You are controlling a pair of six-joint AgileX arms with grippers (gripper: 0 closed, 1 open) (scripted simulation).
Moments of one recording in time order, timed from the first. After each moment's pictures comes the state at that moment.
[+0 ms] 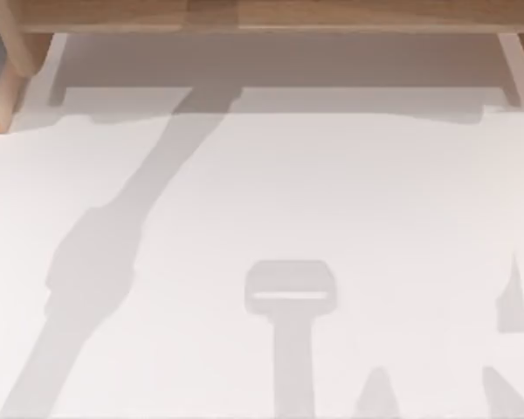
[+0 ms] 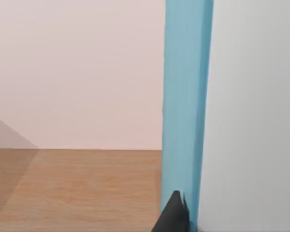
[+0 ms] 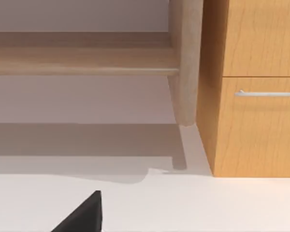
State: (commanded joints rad) left arm -0.52 2.12 2.38 -0.24 -0.47 0.01; right arm 0.00 0.00 0.00 0.00 0.00 0.00
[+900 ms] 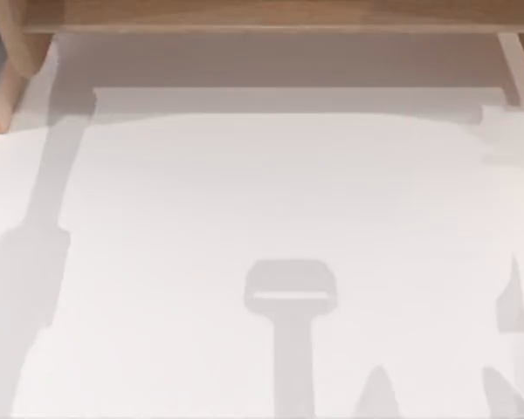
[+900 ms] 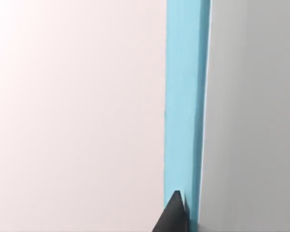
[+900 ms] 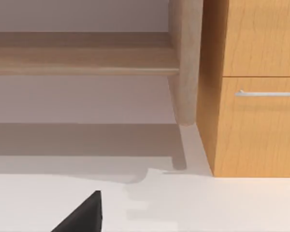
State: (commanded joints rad) left arm -0.04 1.88 2.10 0.03 -0.28 0.32; right arm 0.00 0.00 0.00 0.00 0.00 0.00
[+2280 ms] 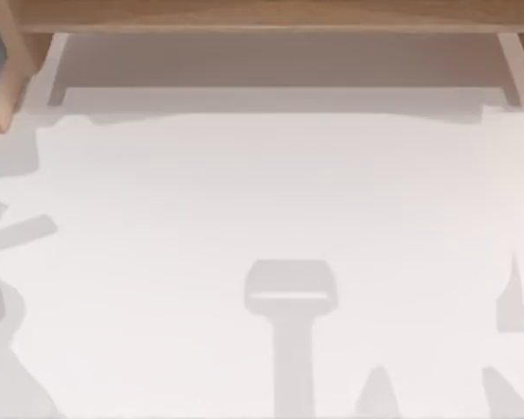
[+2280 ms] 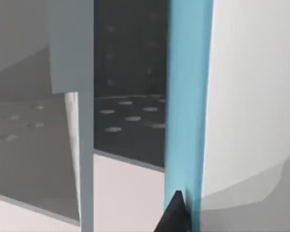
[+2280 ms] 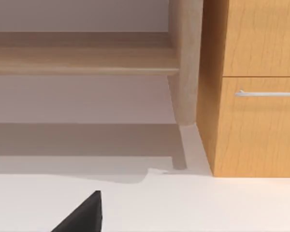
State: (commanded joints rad) left arm 0.56 1.88 0.95 0.62 0.49 1.69; right arm 0.00 0.00 0.00 0.00 0.00 0.00
